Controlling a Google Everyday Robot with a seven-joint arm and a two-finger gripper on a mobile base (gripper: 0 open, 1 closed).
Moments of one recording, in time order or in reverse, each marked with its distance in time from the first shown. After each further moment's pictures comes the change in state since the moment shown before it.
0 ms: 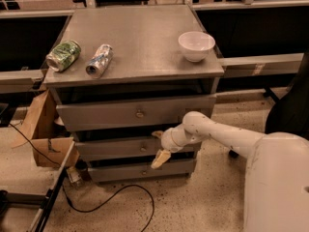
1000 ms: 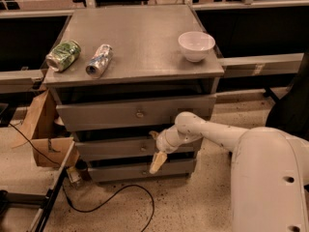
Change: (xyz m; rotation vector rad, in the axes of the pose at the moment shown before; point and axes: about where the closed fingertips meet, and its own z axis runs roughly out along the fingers) arm 0.002 0.003 0.028 -0.050 0.045 -0.005
